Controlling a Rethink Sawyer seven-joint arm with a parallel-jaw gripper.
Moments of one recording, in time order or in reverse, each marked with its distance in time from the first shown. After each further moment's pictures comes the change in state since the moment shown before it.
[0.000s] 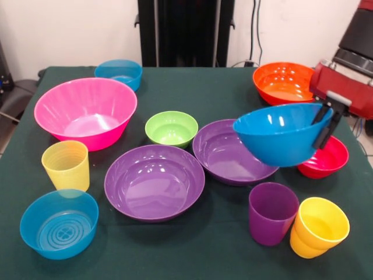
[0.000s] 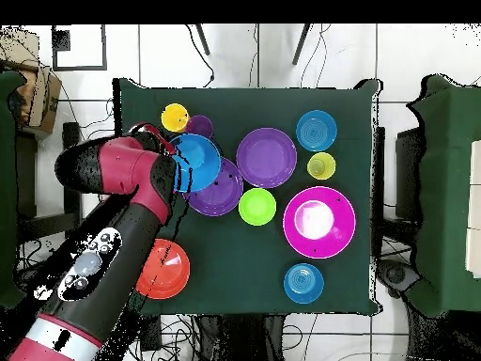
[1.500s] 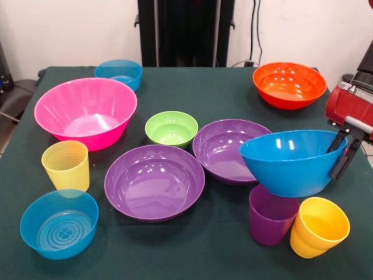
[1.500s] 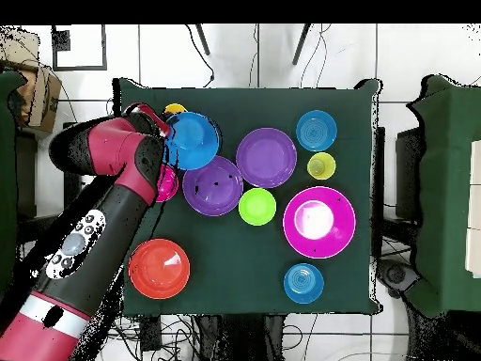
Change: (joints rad) arm 0.011 0.206 -0.184 -0.198 0.162 0.000 0.000
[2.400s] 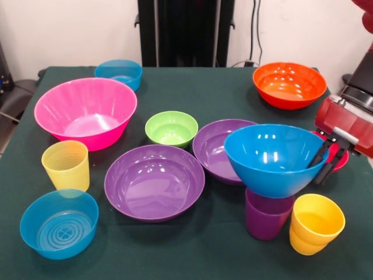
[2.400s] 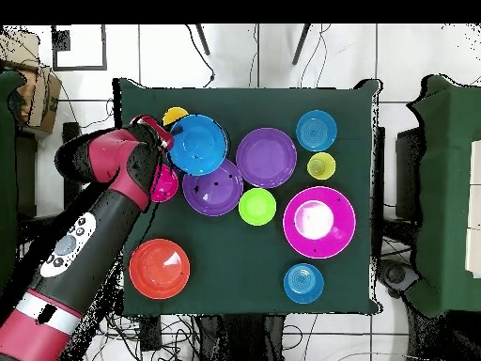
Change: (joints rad) arm 0.028 0.079 -0.061 -0.001 0.008 0.000 0.000
